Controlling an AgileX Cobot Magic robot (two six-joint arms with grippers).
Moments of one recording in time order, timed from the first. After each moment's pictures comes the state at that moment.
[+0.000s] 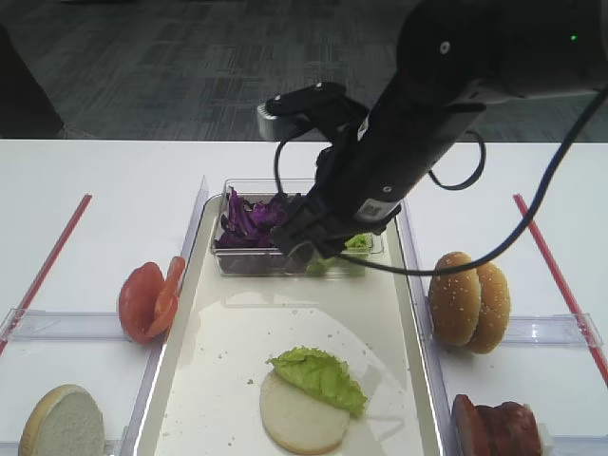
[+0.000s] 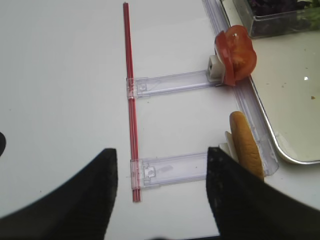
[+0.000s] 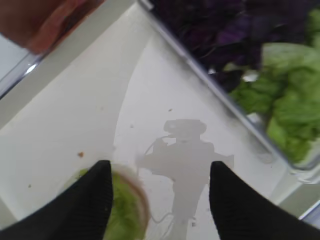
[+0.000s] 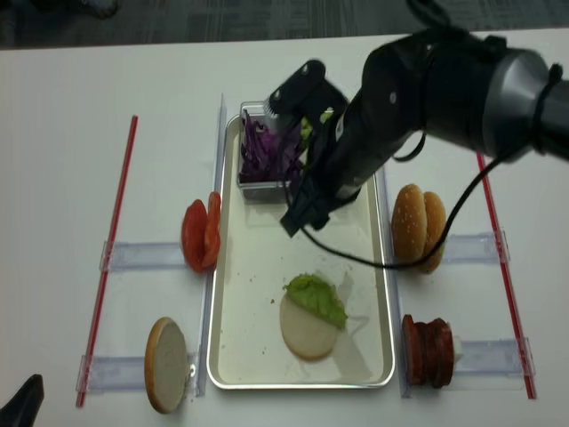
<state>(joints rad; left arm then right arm) 0.02 0.03 -0.49 -0.03 1.18 0.07 0.62 1.74 -1.20 0.33 0.71 -0.36</state>
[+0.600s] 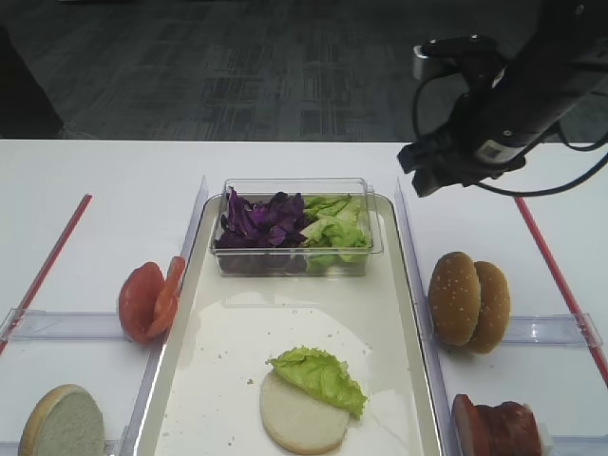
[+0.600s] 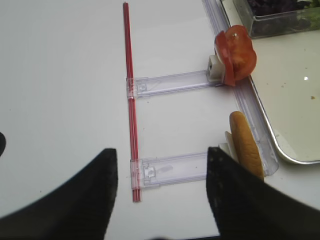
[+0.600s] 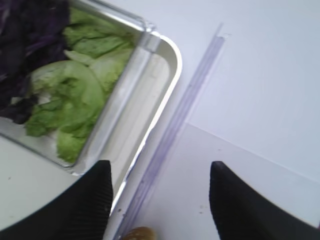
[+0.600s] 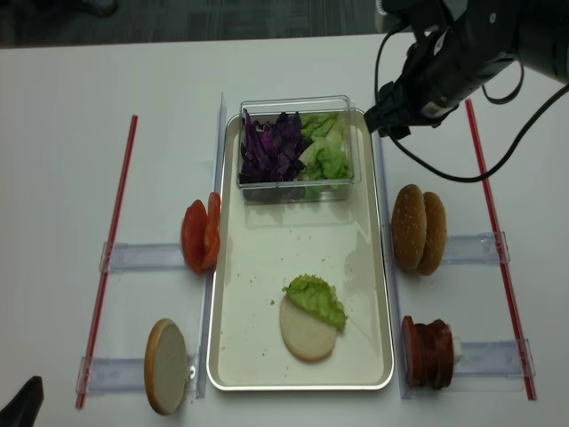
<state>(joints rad) 0.02 0.03 -0.49 -0.03 1.18 0.07 0.27 1.74 -1.21 0.26 0.64 -0.30</state>
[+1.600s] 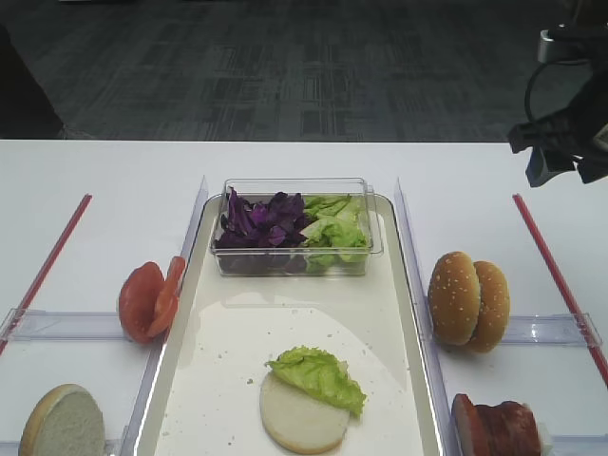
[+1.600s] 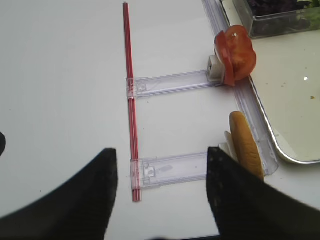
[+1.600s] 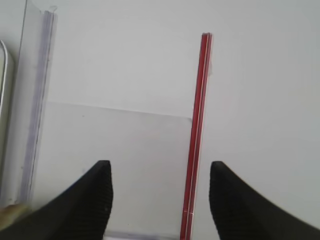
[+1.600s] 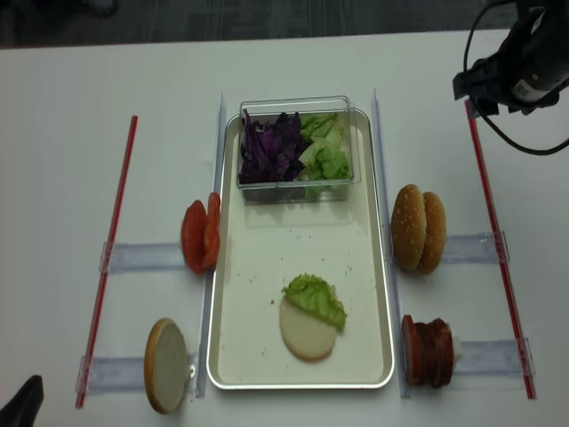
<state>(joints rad) 0.02 0.03 -0.49 -0.03 1.18 0.07 0.02 1.67 -1.18 0.13 0.72 -0.15</state>
